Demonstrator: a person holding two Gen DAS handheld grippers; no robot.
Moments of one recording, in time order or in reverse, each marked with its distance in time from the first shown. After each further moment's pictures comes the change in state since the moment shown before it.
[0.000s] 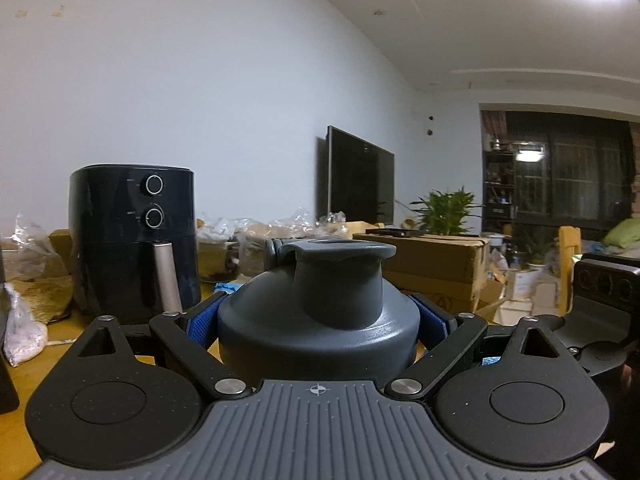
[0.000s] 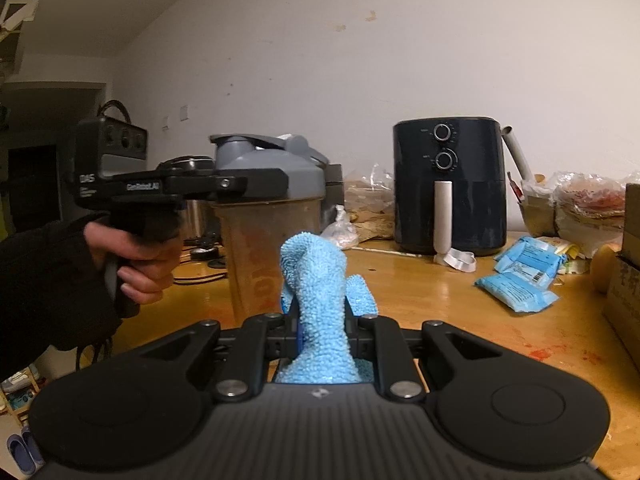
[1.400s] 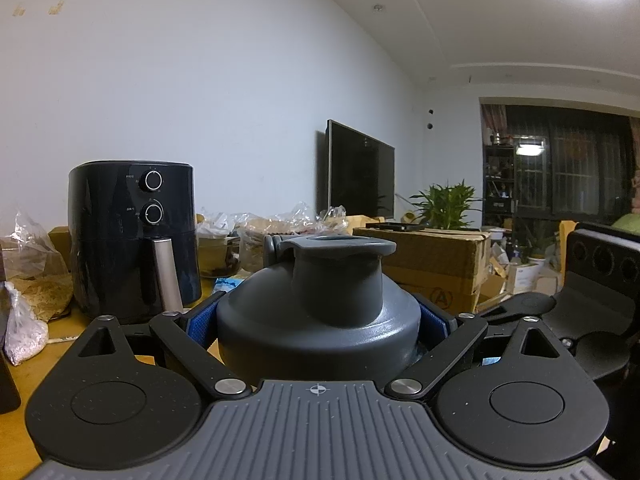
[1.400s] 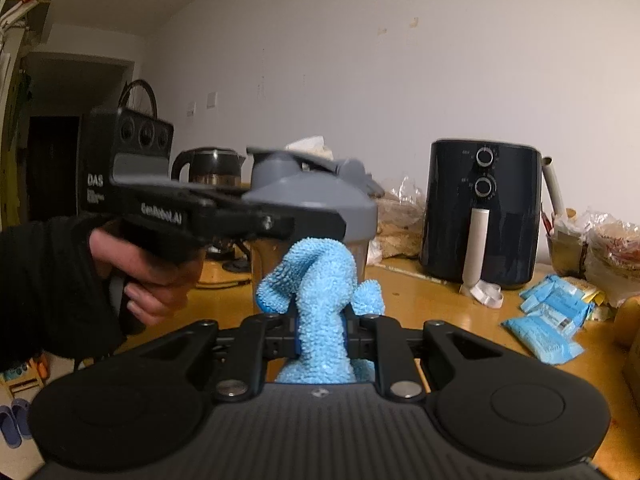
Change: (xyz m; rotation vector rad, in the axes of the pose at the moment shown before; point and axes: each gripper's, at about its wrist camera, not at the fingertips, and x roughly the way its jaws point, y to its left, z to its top) left arm 0.000 -0.002 0.002 0.006 0.023 0.007; right arm 0.034 0.022 0.024 -0.114 0.035 0.043
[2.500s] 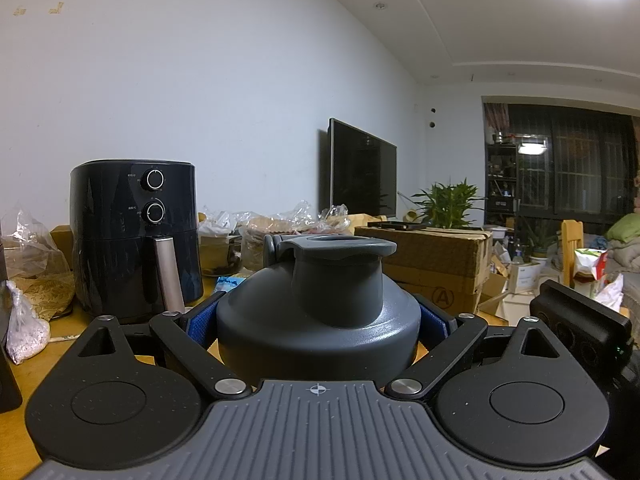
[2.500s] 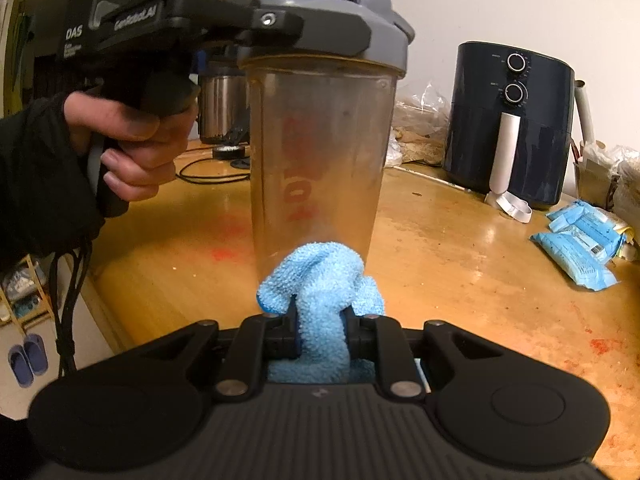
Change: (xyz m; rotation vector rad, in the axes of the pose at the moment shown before) left arm 0.000 -0.004 0.000 -0.001 0.006 0.008; right arm 0.040 -0.001 -0.043 -0.017 0.245 0.044
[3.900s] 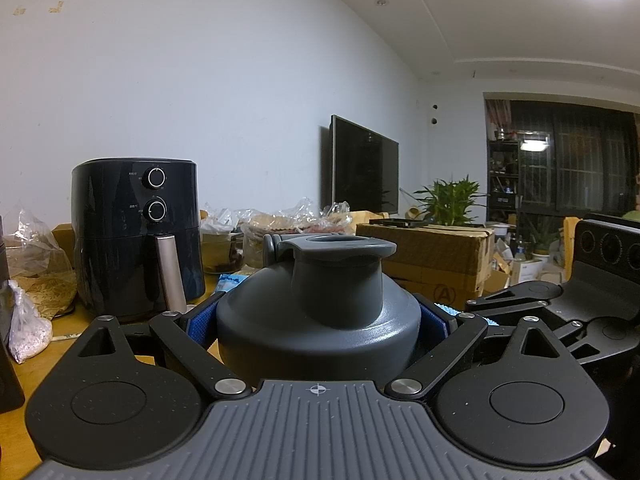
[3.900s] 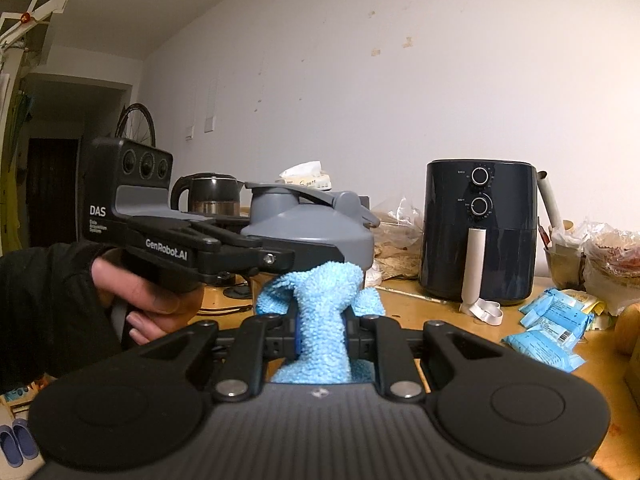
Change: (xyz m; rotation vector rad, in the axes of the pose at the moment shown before) left arm 0.002 0.003 0.000 0.001 0.010 0.007; right arm -0.058 0.005 0.041 0.048 -0.338 -0.048
